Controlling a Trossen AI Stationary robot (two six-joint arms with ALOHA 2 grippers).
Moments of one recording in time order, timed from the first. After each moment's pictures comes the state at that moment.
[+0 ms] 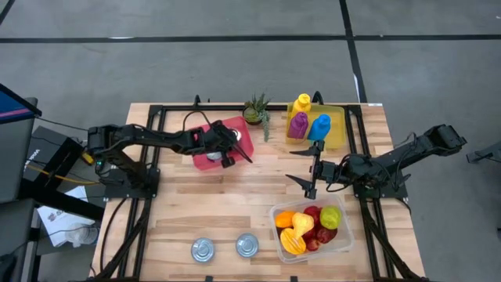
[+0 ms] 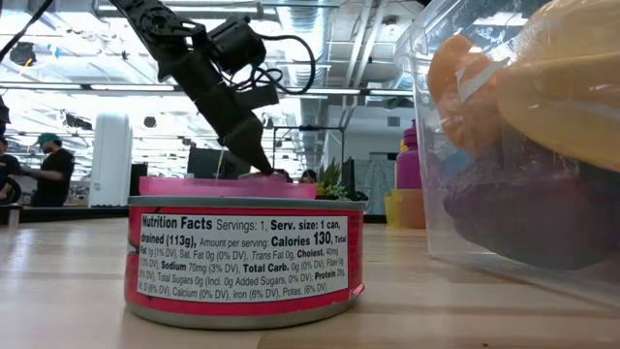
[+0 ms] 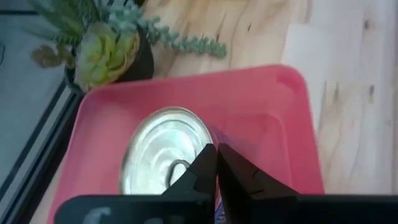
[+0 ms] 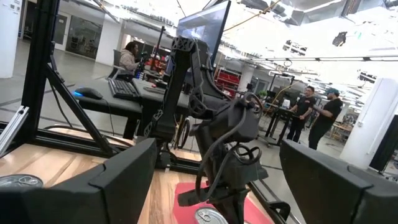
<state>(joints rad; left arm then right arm) 0.26 1.55 0.82 -0.04 -0.29 0.16 0.30 1.04 0.42 0.82 0.45 -0.37</state>
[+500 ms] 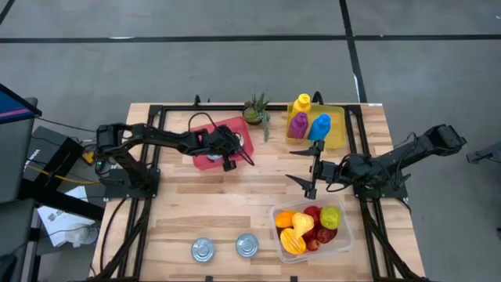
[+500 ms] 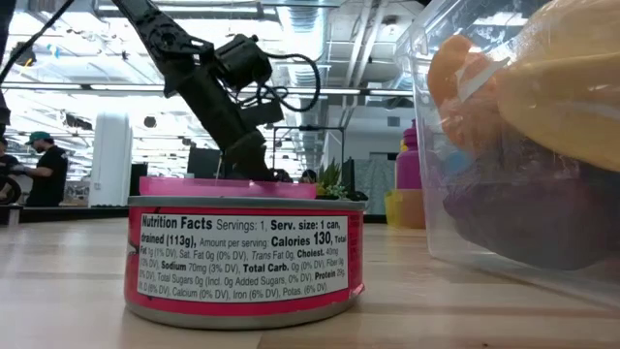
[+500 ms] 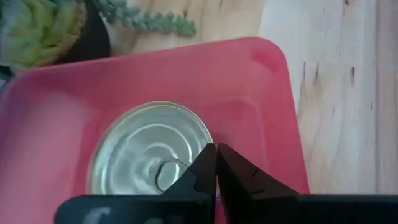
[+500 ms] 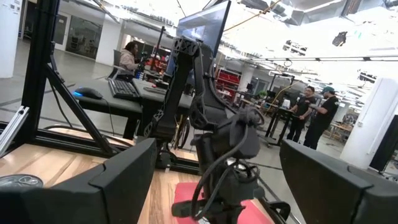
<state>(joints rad) 0.28 1.64 0.82 -0.01 -0.18 0.15 0.31 1.04 0.42 0.82 0.45 -0.37</state>
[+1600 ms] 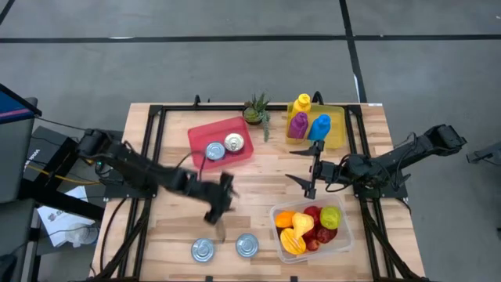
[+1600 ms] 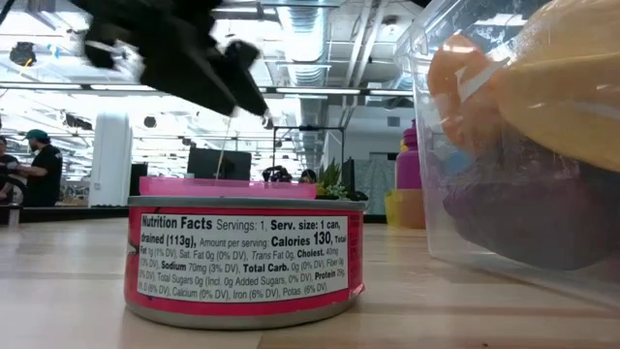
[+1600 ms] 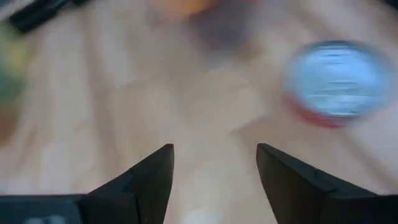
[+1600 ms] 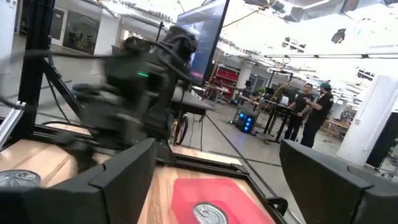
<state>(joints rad) -0.34 1.46 0.82 -0.08 -0.17 0.26 0.30 1.04 0.42 0.81 0.46 -0.37</state>
